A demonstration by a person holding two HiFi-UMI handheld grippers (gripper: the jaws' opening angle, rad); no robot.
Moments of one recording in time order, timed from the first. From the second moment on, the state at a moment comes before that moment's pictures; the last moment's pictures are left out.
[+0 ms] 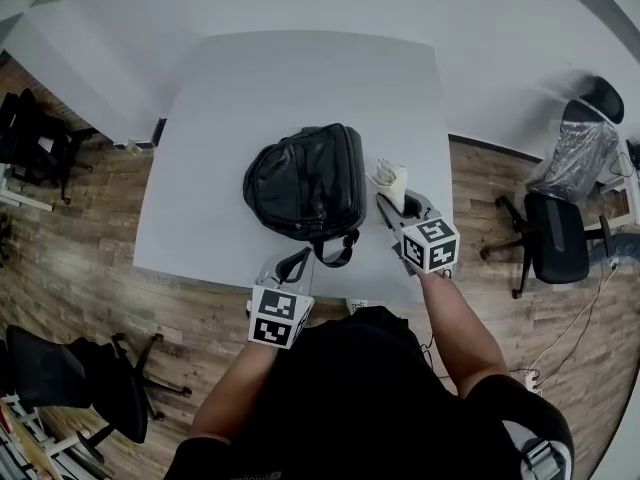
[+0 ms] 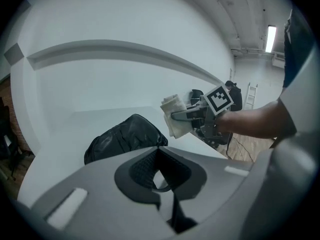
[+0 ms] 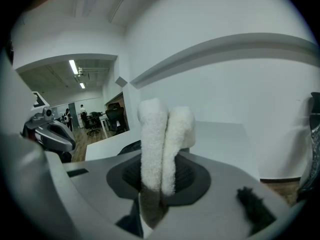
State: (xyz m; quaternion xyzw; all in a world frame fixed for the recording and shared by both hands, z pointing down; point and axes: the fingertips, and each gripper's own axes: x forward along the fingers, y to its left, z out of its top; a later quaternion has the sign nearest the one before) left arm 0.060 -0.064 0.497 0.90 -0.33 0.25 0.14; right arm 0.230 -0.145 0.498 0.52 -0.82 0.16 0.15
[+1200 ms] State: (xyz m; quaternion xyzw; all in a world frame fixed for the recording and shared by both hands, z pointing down) left arm 0.105 -0.034 0.536 0.83 -0.42 0.30 0.21; right arm 0.291 -0.313 0.581 0.49 -0.84 0.14 0.20
